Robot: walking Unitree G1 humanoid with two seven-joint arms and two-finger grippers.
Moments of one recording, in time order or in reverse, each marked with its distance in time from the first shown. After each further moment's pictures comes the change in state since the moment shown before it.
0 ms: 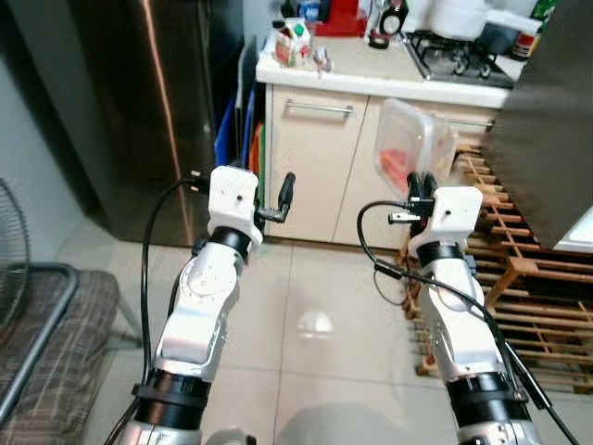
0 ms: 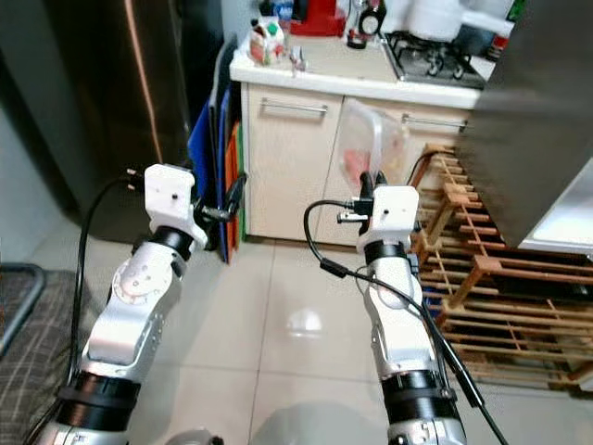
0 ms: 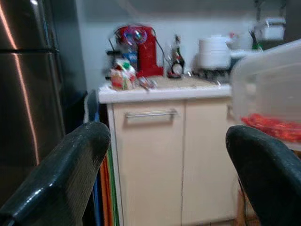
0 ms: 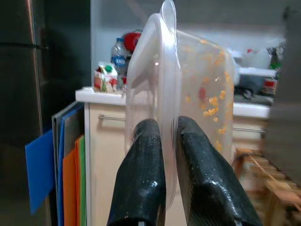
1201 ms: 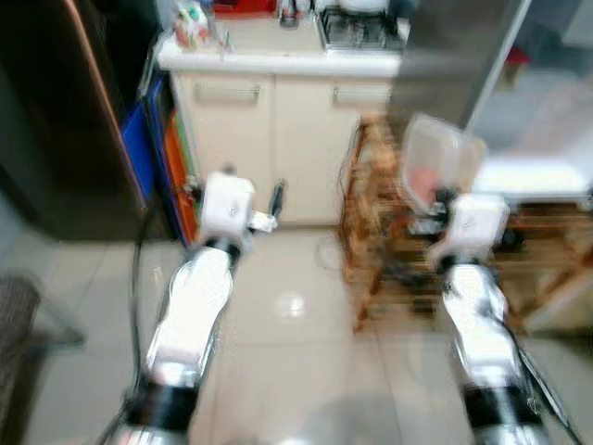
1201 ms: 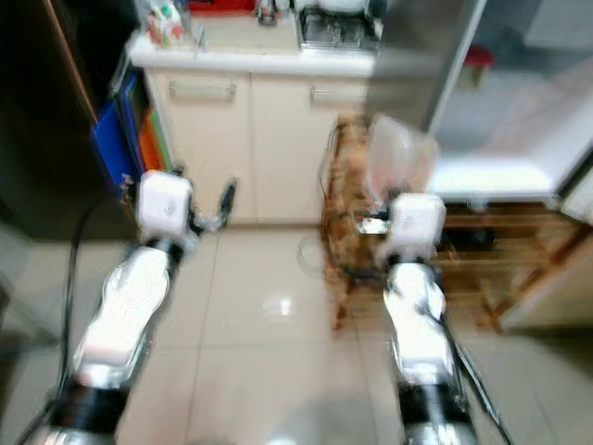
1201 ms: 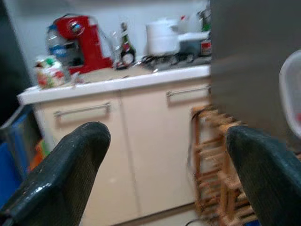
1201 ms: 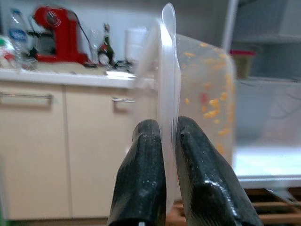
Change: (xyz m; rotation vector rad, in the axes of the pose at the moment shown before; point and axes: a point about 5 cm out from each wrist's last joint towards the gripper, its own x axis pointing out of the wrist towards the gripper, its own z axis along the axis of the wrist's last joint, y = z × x) left arm -0.004 0.018 -0.012 0.091 0.026 0.071; right arm -0.010 -0.019 -0.011 -0.050 0.046 -0.038
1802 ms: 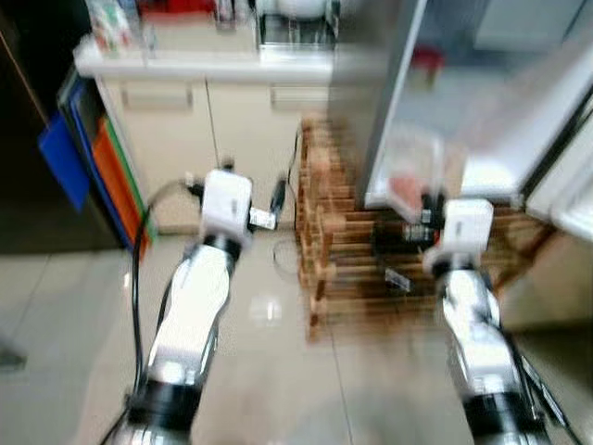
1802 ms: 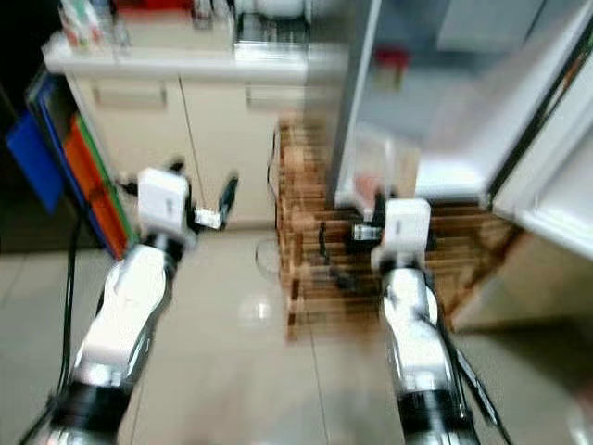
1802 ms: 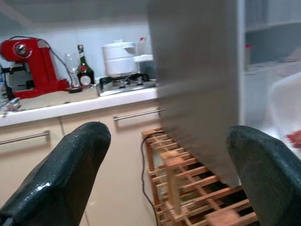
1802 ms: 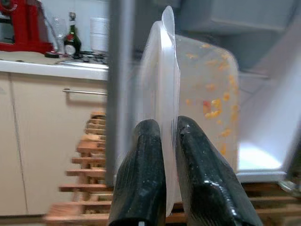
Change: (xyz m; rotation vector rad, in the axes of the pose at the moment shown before) left arm 0.000 -0.012 0.010 -0.007 -0.071 -0.063; right arm -0.005 -0.006 -0.005 -0.013 0.016 -0.013
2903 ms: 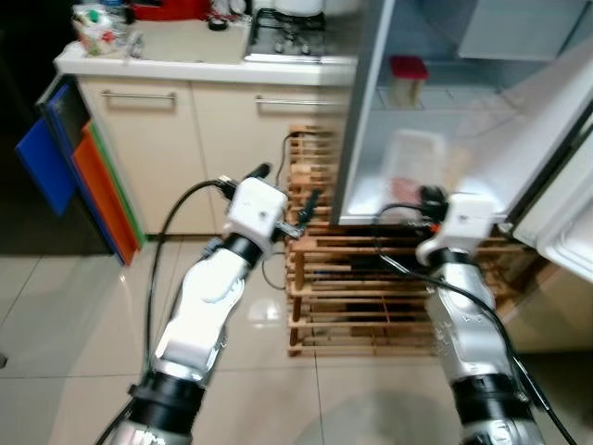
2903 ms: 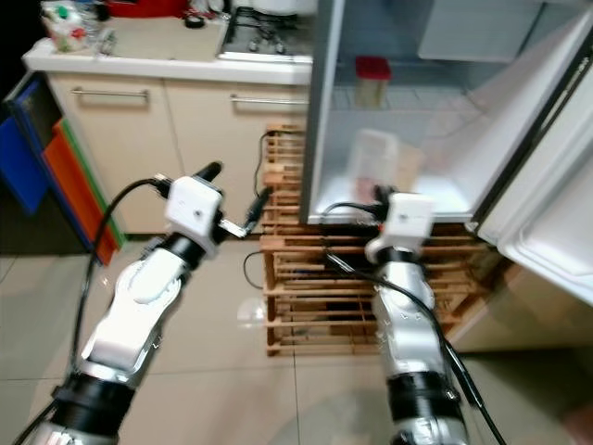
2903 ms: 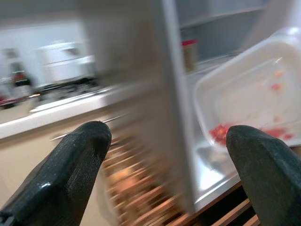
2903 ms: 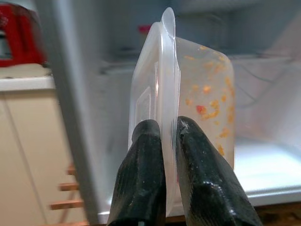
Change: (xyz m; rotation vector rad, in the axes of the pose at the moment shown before) left arm 0.006 -0.018 0.006 0.026 -0.002 -0.235; right arm 0.014 0.014 0.003 0.164 0.043 0.026
